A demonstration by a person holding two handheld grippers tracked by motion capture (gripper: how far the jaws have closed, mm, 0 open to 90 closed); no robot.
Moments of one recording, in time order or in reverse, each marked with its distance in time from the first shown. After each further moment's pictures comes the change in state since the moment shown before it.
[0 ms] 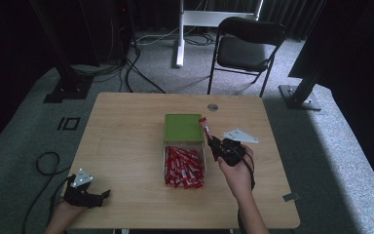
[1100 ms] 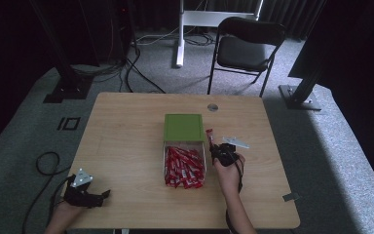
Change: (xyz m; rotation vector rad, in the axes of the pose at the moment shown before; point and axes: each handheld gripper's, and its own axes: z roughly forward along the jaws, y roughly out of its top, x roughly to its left) left arm 0.000 0.000 0.000 0.000 0.000 -0.002; right arm -0.038 -0.068 0.076 0.090 -0.140 0.227
